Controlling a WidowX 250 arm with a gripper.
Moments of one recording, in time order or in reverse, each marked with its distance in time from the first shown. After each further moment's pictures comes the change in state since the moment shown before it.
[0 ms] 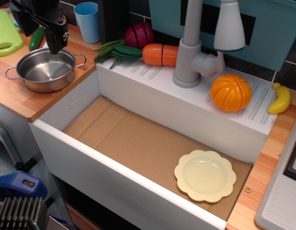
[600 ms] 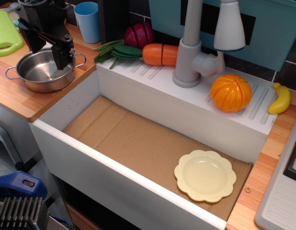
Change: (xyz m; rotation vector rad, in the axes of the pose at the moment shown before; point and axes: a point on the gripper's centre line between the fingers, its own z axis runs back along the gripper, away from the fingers) arm -0.004 -0.008 -0.036 -0.050 0.031 0.027
